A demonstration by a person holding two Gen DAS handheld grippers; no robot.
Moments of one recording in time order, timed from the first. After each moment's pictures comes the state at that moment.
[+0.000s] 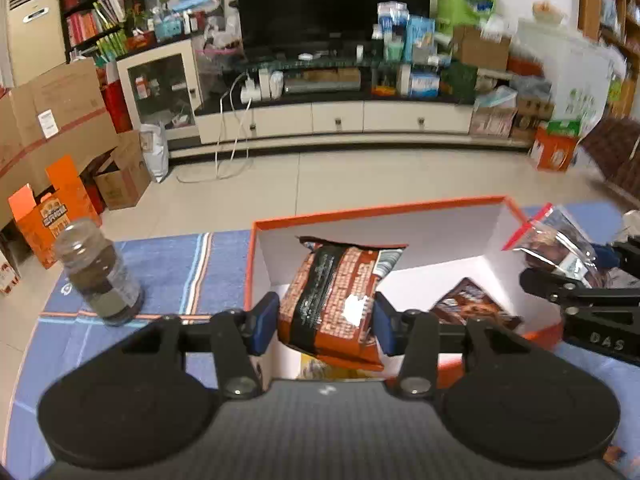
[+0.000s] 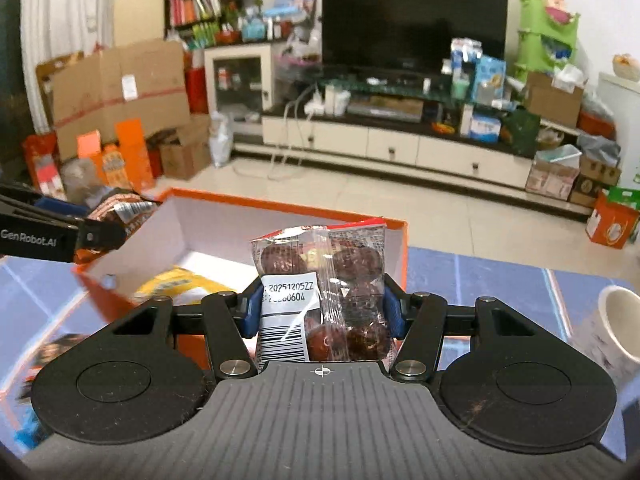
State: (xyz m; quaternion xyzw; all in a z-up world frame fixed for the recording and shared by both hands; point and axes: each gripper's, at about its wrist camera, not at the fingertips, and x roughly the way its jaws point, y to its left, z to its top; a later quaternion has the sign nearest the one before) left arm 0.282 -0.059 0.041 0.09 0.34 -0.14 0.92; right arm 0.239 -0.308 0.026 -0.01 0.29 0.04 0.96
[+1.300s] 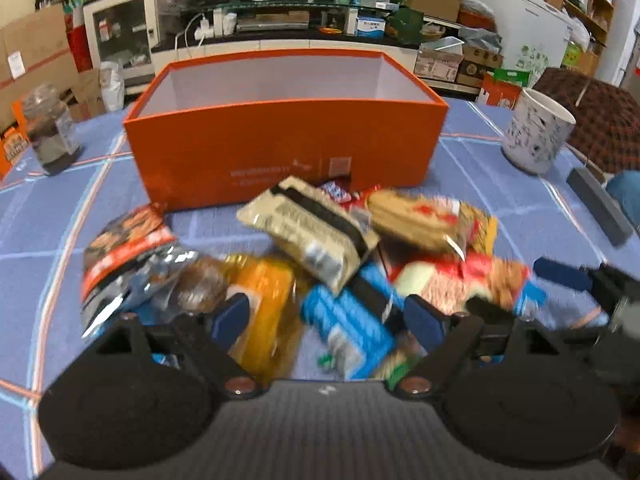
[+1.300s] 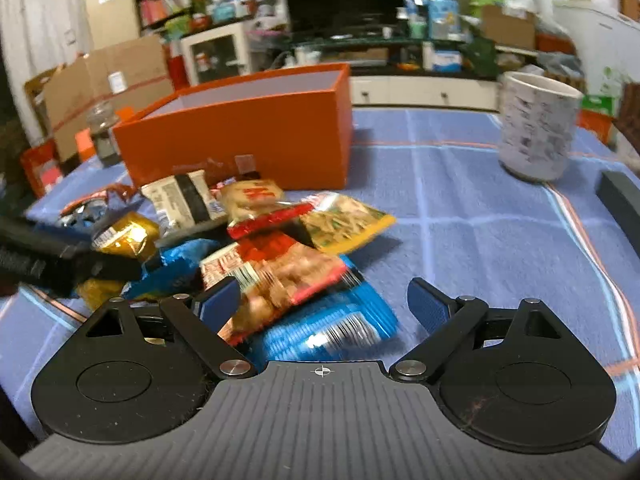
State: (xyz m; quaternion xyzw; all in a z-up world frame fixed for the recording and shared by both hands) left arm 0.119 -0.083 -0.029 0.05 0.41 -0.20 0.89; right arm 0.050 -0.338 -0.078 0.06 0.30 0.03 0.95
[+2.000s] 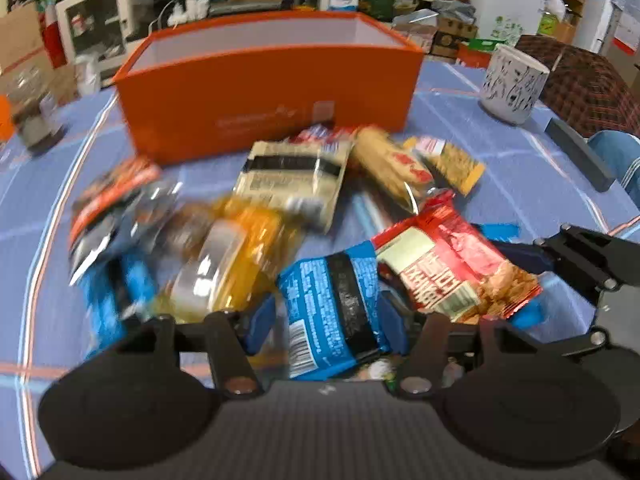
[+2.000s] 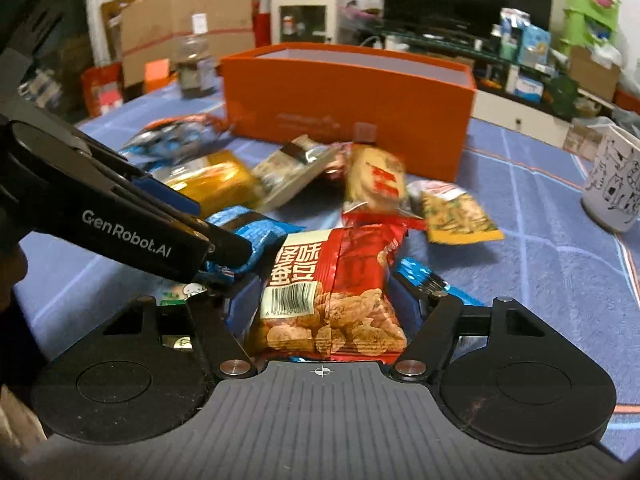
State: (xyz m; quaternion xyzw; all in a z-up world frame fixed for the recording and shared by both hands) left arm 0.081 -0.064 -0.052 0.08 0.43 -0.23 0.87; right arm 0.028 -0.269 -0.076 -0.04 0.33 0.12 0.94
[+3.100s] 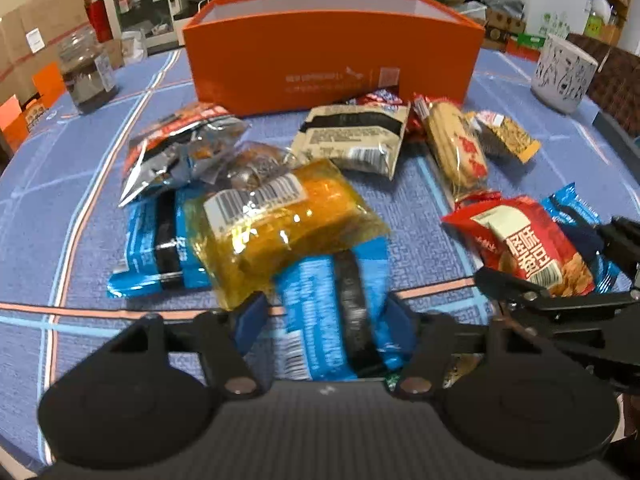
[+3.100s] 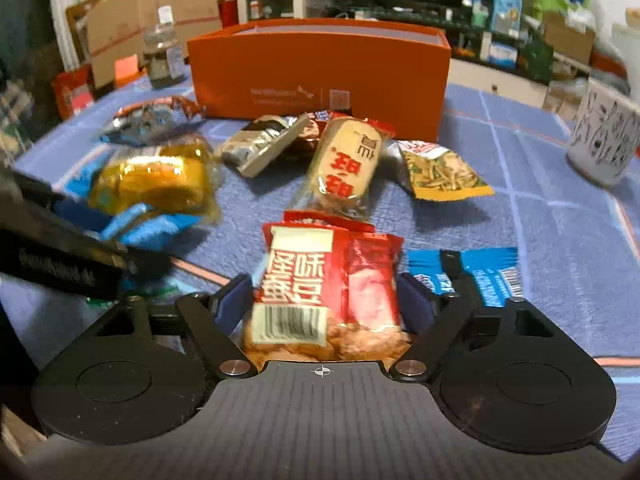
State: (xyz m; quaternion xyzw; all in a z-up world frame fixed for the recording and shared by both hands) left arm 0.073 -0.039 -0.068 0.07 0.45 -0.17 0.88; right arm 0.031 -0.275 -0.090 -0.02 0.36 0.07 0.93
